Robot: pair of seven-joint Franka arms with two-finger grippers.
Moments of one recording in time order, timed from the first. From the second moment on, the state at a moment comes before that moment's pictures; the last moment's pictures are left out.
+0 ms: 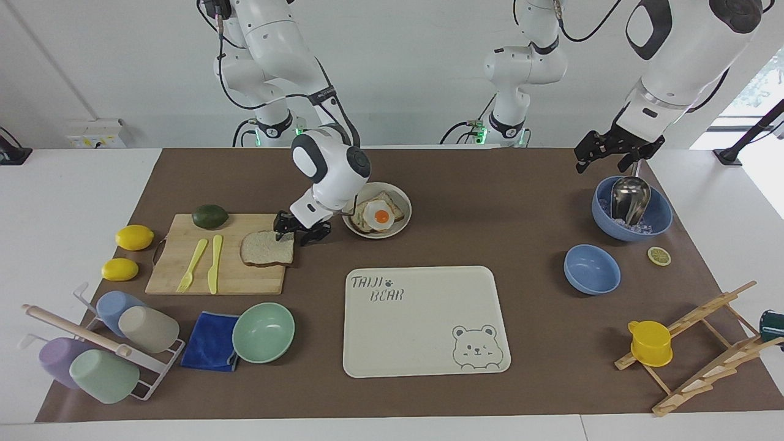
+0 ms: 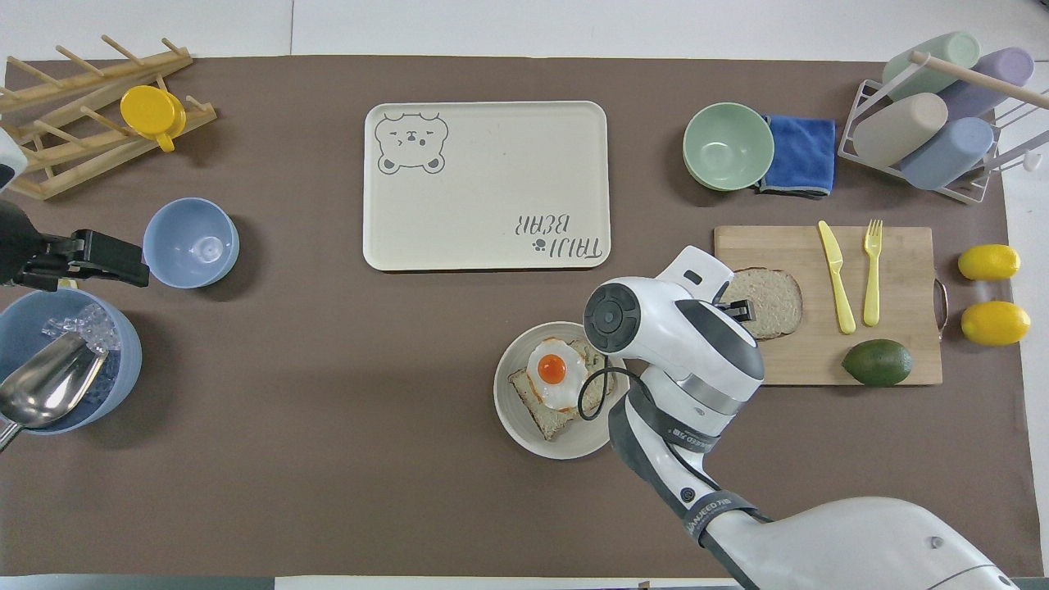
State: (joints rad) left arm -0.10 -0.04 0.03 -1.67 -0.03 1.56 -0.04; right arm 0.47 0.27 -0.01 -2.10 -0.64 2.02 0.74
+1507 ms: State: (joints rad) left arm -0.10 -0.04 0.03 -1.67 -0.03 1.56 -0.04; right arm 0.49 0.26 -0.01 -2.05 -0.66 1.91 0.72
